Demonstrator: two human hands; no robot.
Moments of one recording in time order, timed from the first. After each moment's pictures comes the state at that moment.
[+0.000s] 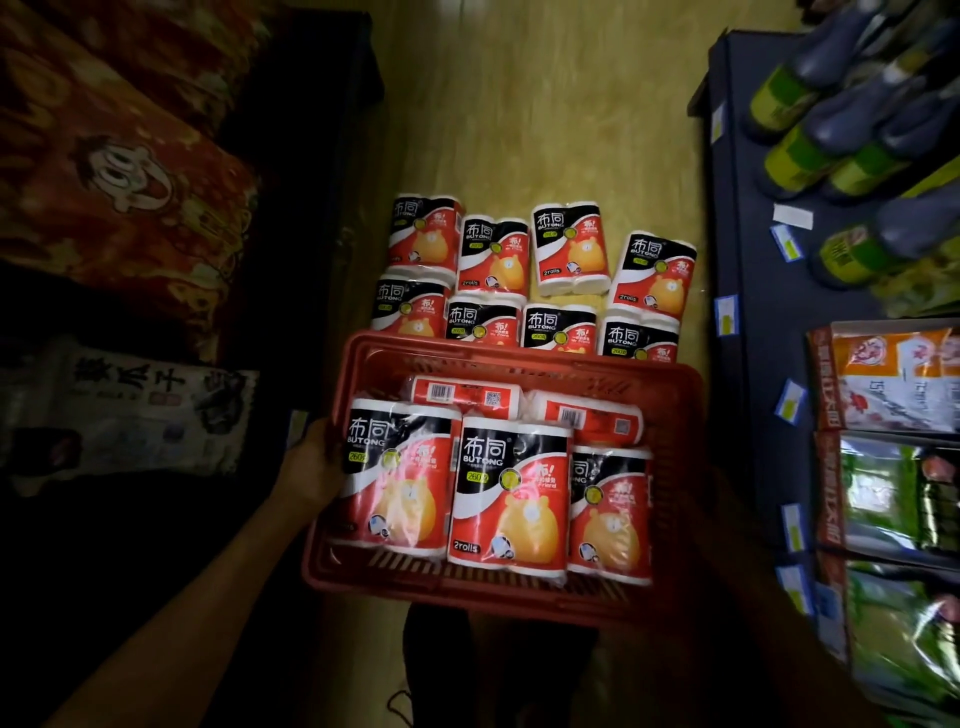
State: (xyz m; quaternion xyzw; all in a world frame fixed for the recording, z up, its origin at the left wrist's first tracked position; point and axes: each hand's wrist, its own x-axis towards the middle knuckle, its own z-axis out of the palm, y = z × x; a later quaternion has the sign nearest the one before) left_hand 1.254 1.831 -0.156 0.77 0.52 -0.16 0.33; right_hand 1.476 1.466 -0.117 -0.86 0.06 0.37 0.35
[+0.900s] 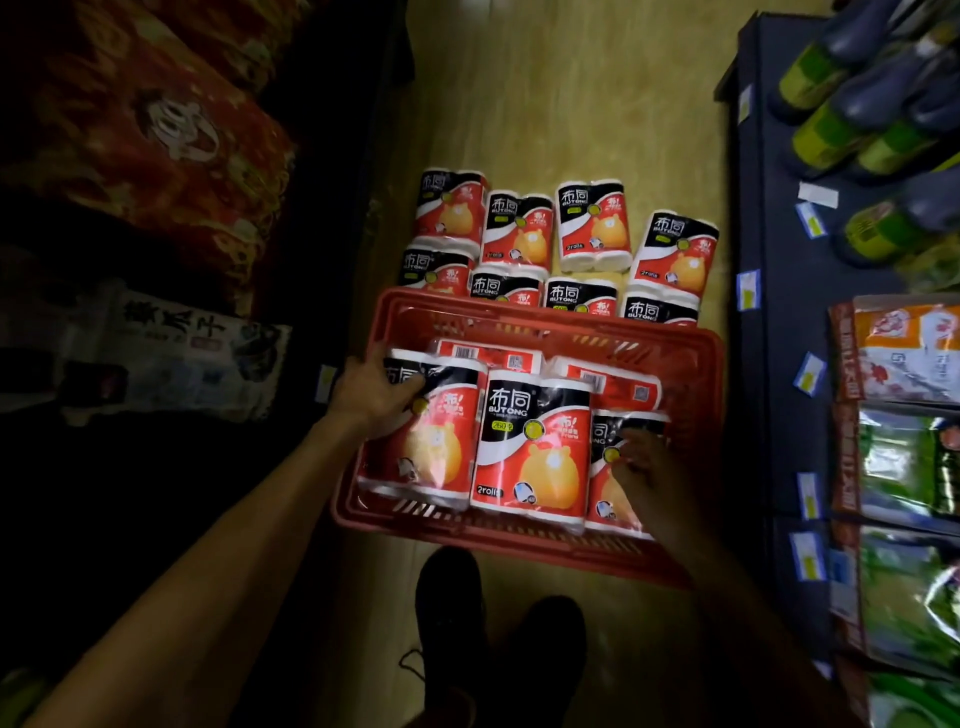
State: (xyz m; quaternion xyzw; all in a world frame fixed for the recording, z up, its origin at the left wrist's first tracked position) left_hand 1.282 1.822 -0.139 0.79 0.49 -0.16 0.33; right_hand 1.415 1.501 -0.149 -0.86 -0.09 0.35 0.37
